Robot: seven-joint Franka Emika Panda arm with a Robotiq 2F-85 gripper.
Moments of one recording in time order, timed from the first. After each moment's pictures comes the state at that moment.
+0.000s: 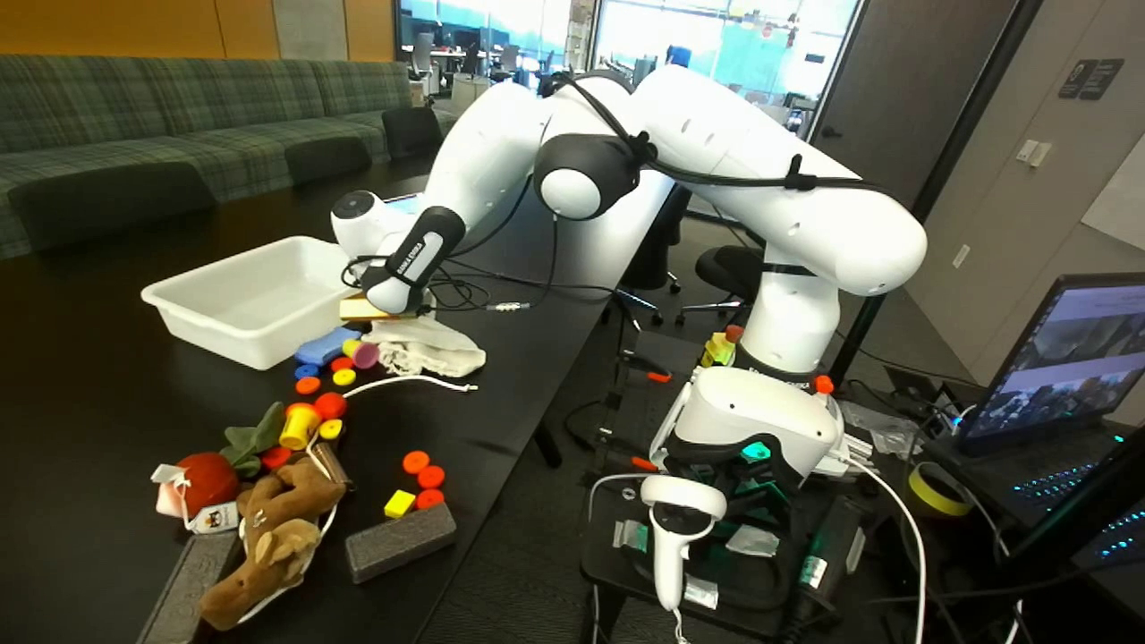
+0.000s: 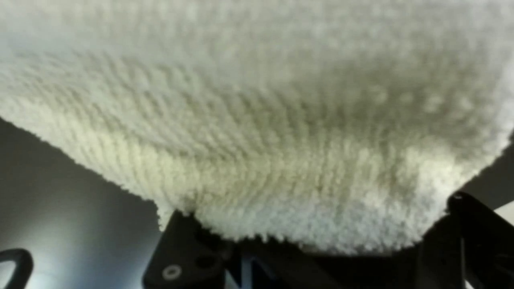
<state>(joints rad) 0.28 1.19 -0.46 -1.35 -0.07 2.57 1.28</state>
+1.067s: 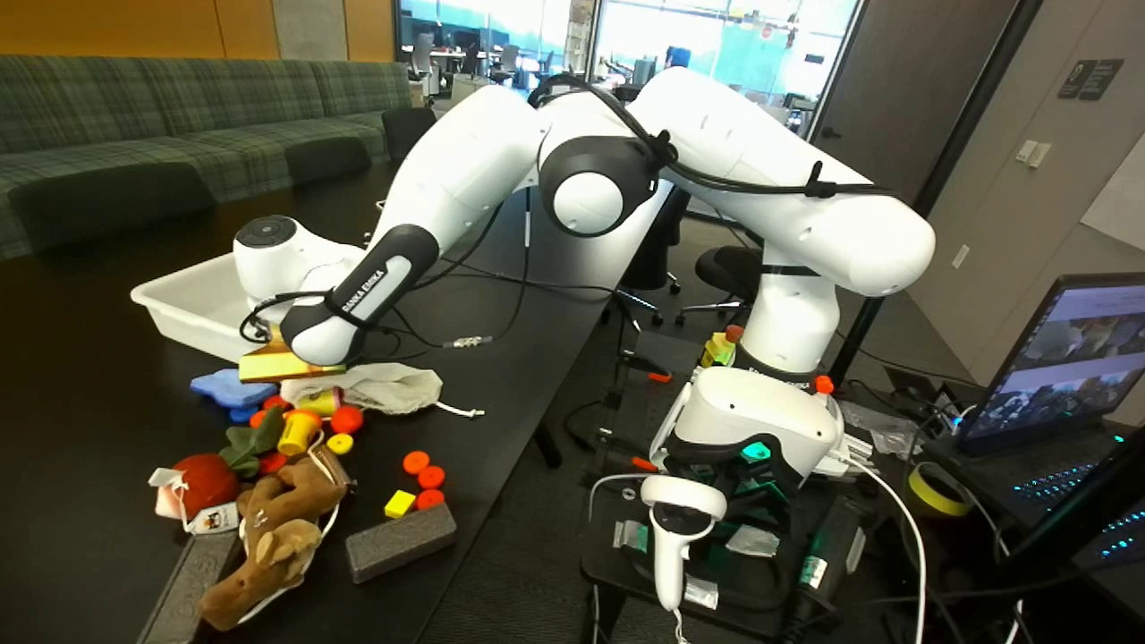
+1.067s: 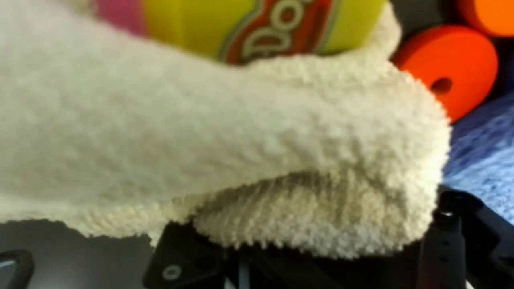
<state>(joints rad) 0.42 1.20 -0.26 -1.24 -0.10 2.56 1.28</state>
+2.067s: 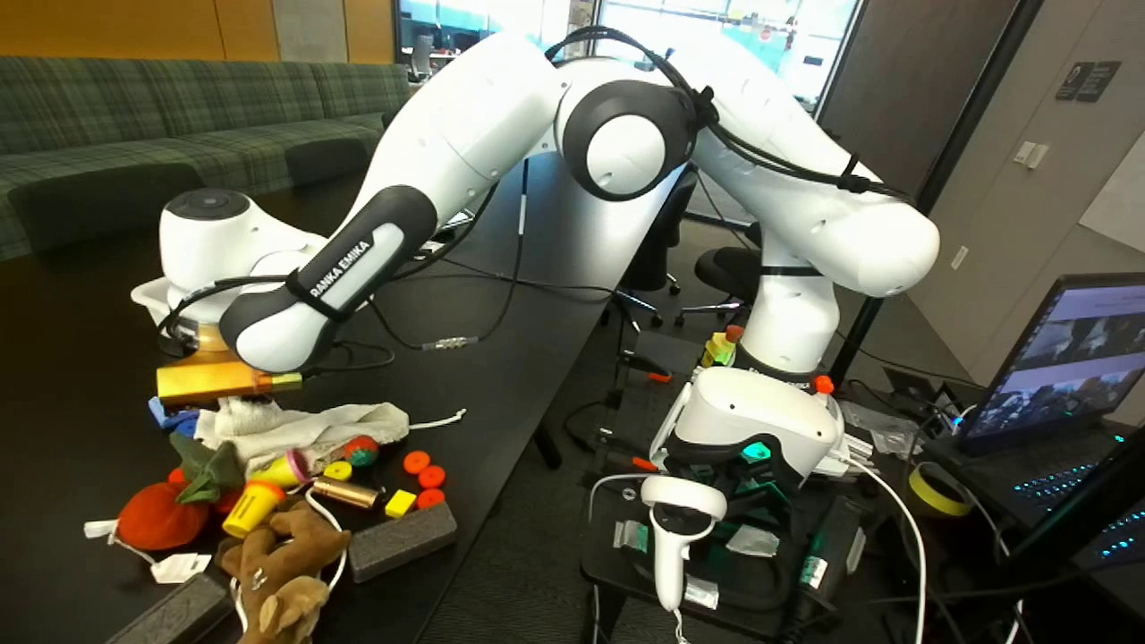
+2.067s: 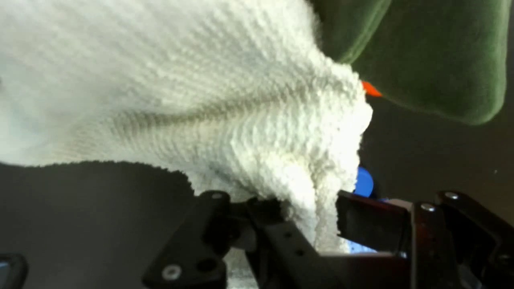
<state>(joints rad) 0.48 1.04 -0.12 -1.32 -0.10 2.60 1.19</state>
